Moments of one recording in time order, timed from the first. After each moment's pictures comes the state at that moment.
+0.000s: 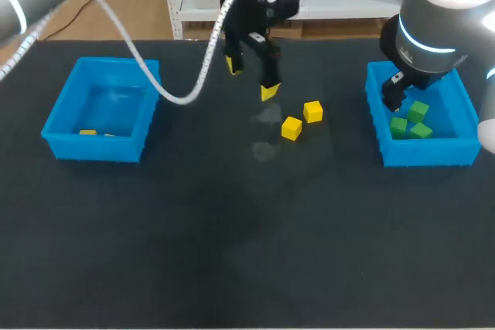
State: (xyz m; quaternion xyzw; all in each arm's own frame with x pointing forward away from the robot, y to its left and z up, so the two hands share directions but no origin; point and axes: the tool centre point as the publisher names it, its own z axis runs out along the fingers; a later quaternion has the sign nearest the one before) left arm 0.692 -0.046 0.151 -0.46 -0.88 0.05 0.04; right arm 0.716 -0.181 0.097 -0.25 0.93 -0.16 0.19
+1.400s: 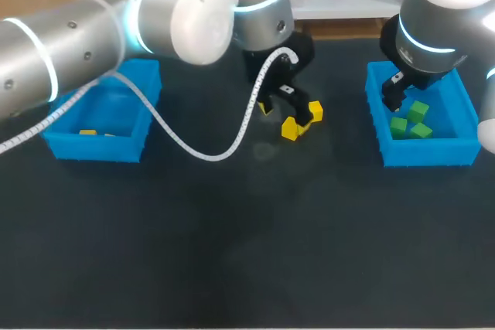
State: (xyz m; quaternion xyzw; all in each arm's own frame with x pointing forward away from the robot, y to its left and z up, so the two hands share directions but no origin) left arm 0.717 -0.106 0.035 -0.40 -0.91 0.10 -0.03; right arm 0.716 -0.181 0.097 -0.25 0.93 -0.16 0.19
